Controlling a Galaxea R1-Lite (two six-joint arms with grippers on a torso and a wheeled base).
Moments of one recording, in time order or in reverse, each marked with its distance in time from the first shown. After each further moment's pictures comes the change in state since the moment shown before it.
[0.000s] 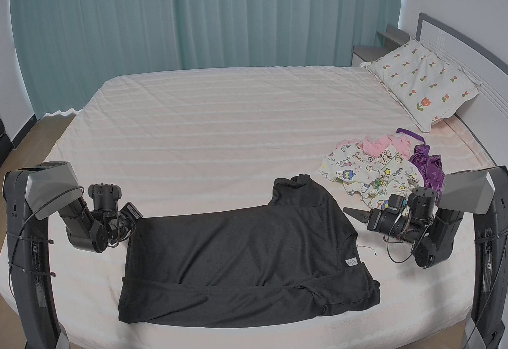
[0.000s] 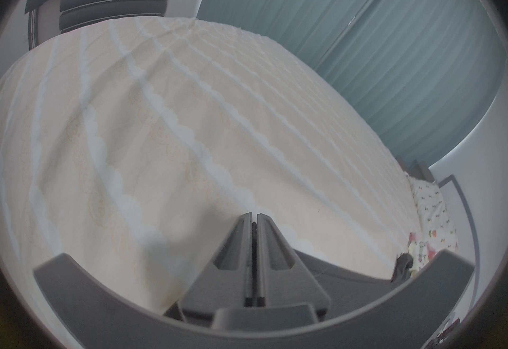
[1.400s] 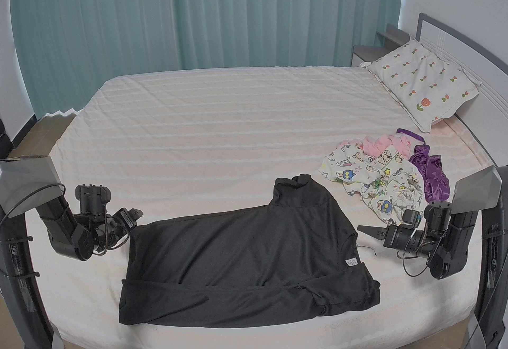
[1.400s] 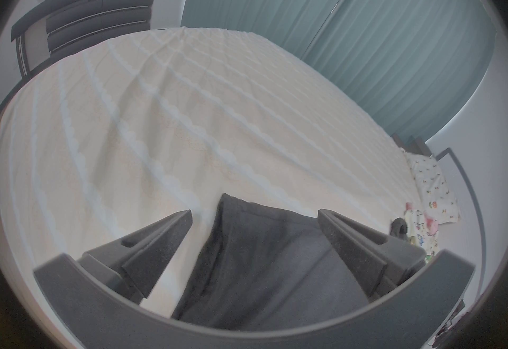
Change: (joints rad) left arm -0.023 -0.211 0.254 -0.013 -0.021 0.090; right arm -0.092 -0.020 0.200 -0.075 0.134 -0.028
